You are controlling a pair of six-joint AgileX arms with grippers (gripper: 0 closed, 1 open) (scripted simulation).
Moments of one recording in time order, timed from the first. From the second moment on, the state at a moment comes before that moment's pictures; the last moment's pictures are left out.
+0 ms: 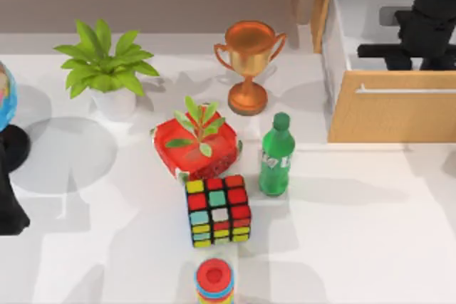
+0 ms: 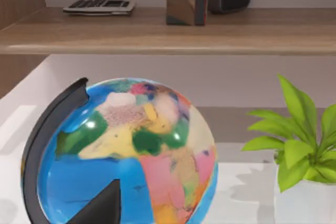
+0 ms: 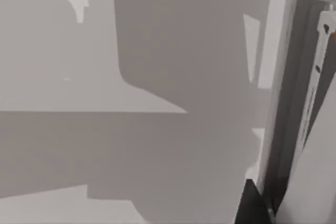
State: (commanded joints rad) left arm 0.00 0.00 0.00 0.00 0.00 0.00; right arm 0.13 2.55 2.32 -1.45 -0.02 0.14
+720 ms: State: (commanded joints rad) left arm 0.00 0.00 0.00 0.00 0.00 0.00; right arm 0.13 2.55 2.32 -1.45 -0.02 0.14
